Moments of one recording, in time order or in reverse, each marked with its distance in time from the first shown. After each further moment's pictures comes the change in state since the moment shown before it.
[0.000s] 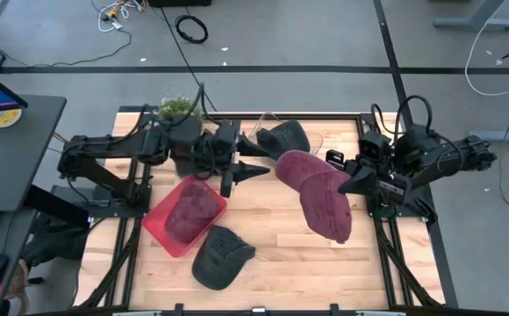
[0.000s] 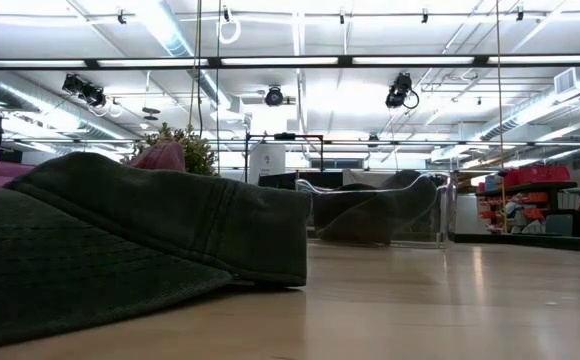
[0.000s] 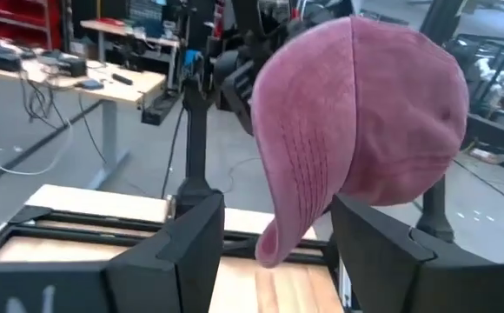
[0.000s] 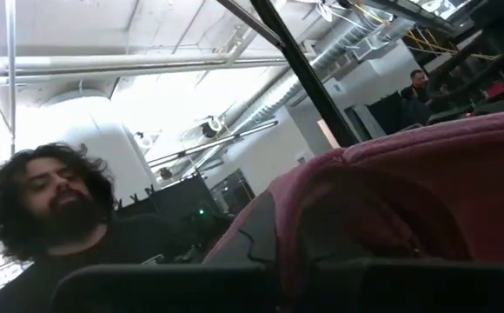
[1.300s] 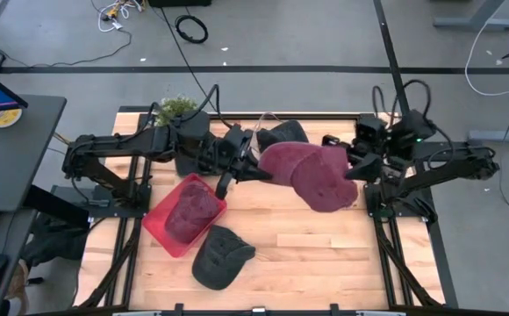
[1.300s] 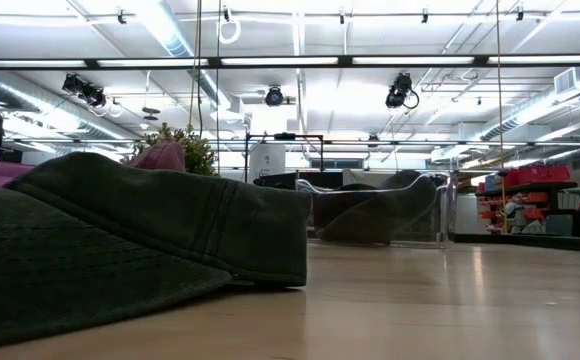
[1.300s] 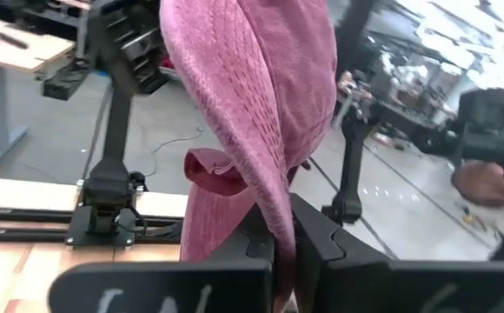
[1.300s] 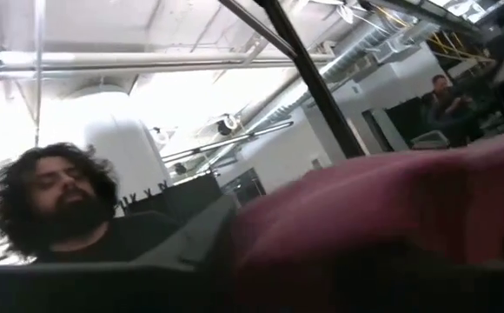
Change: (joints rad) left arm 0.042 0.042 0.000 0.047 0.279 -0.099; right arm -0.206 0.018 0.000 0.108 -0.244 0.100
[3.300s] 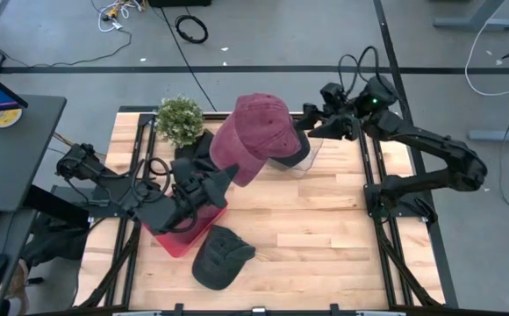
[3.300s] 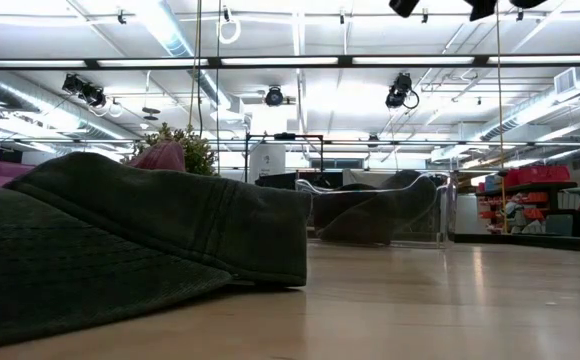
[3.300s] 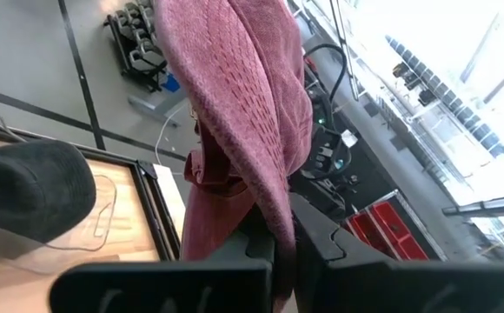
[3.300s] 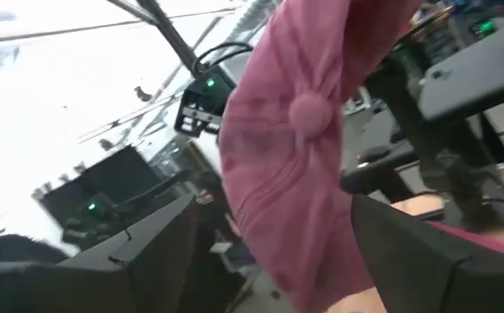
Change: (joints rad) left arm -0.539 -0.005 0.000 0.002 -1.575 -0.708; right arm -0.565 0.191 0.000 -0.015 -0.468 0.117
